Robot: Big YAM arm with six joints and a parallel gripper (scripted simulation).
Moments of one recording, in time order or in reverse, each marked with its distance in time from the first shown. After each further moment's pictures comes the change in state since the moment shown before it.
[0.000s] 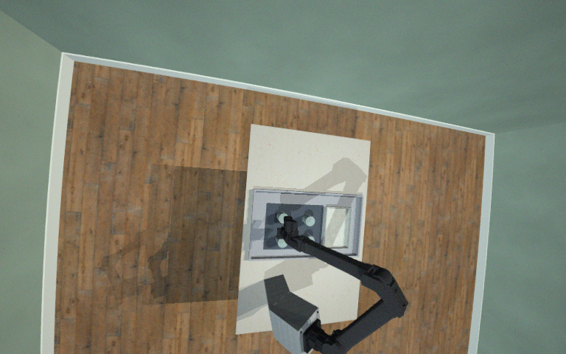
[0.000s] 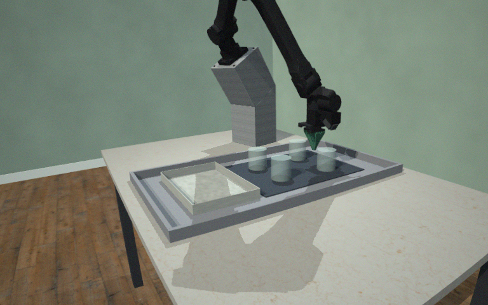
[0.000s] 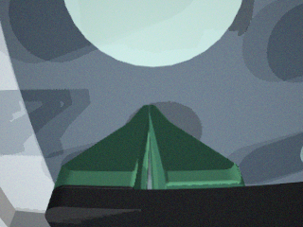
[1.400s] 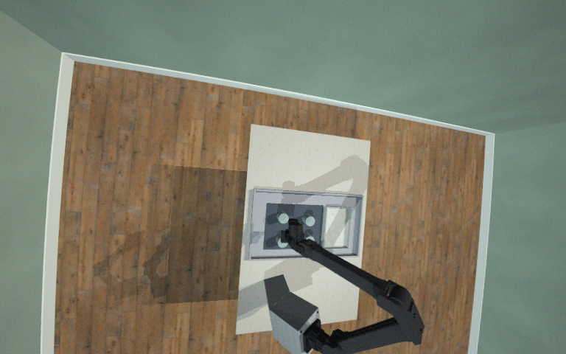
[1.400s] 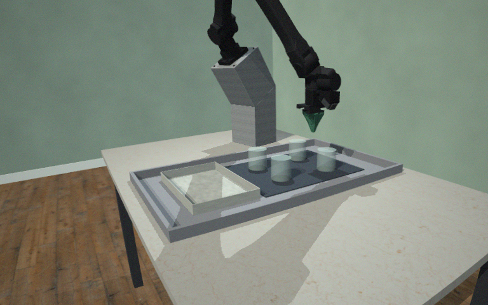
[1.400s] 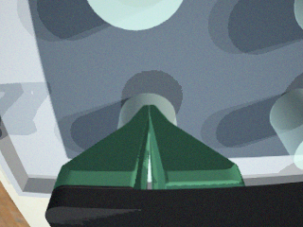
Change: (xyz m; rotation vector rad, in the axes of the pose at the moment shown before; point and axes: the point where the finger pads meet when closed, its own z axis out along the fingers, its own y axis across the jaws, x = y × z) arm -0.004 -0.010 -0.068 -0.004 -0.011 0.011
